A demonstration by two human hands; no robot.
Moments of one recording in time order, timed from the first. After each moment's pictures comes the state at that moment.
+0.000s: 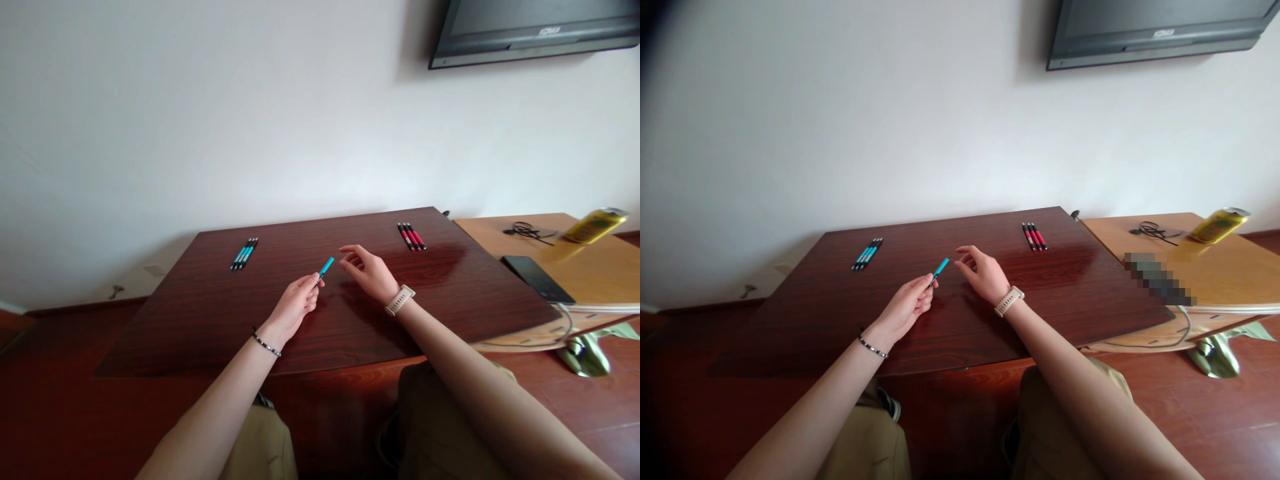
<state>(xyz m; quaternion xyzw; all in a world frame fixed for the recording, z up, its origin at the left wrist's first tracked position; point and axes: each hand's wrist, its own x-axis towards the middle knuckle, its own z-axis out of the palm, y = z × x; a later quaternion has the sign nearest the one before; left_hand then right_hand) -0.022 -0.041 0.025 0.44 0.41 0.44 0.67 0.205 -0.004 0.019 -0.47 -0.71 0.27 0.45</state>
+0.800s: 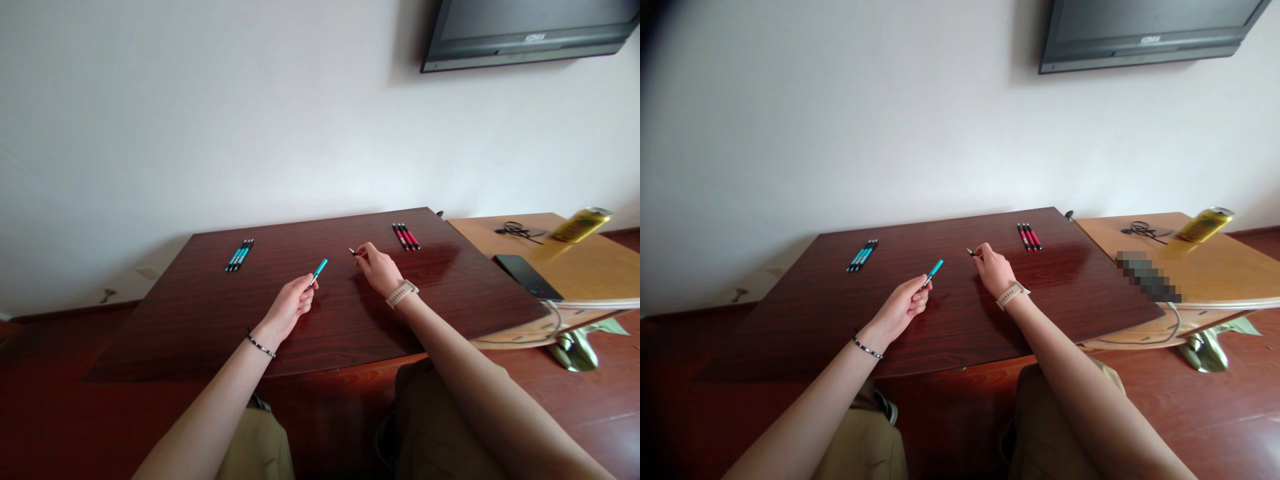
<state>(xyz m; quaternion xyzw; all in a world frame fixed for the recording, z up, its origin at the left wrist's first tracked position) -0.029 -0.037 0.024 0.44 0.41 0.43 0.68 0.232 0.008 0.016 -0.60 -0.68 0.19 0.37</state>
